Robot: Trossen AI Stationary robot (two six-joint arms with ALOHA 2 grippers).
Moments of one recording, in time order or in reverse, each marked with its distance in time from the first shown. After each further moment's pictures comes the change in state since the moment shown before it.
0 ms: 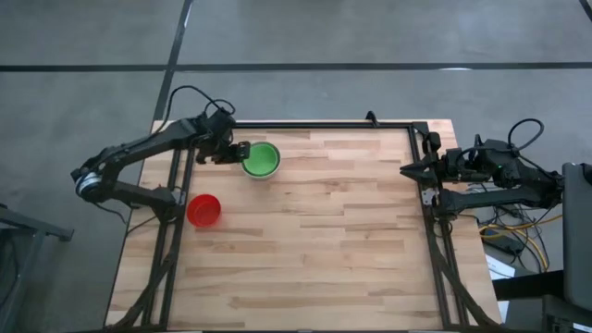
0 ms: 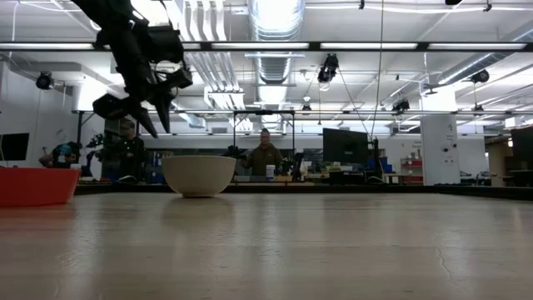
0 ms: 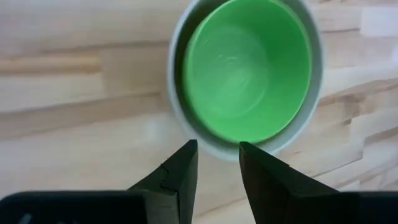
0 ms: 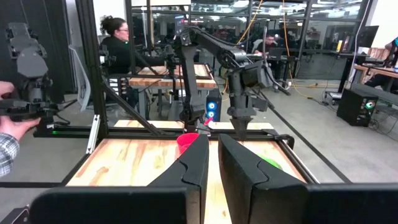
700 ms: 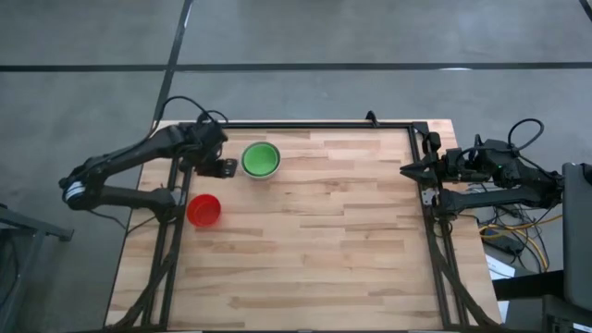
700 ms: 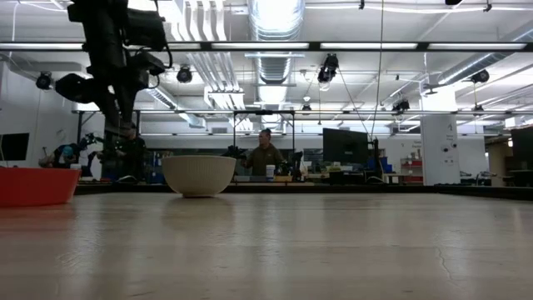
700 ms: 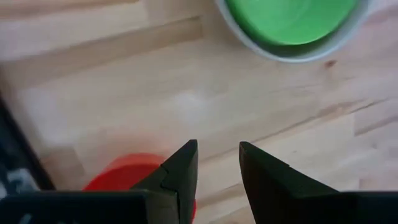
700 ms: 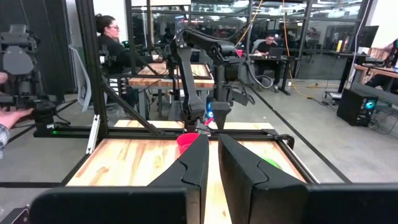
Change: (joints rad) left arm -0.098 -0.146 -0.007 -0.293 -0.024 0.081; right arm 0.000 0.000 0.000 0.000 0.000 0.000
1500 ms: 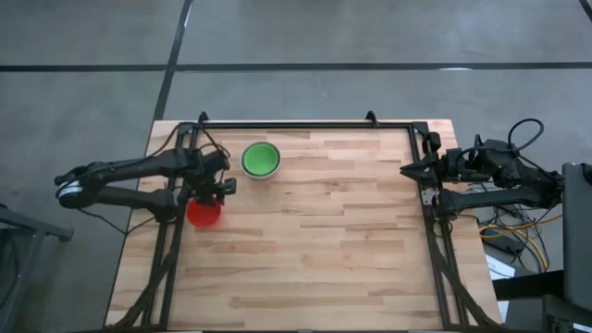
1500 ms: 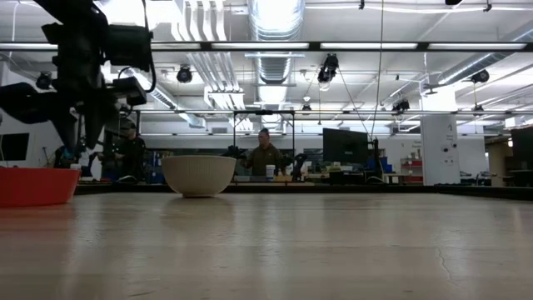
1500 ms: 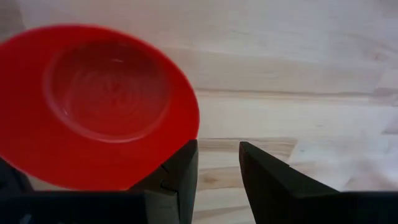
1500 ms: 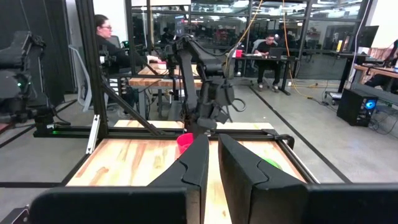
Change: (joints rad) left arm -0.185 -0.071 -0.264 0.106 0.166 -0.553; right arm 0.000 0.000 0.000 0.000 0.000 0.000
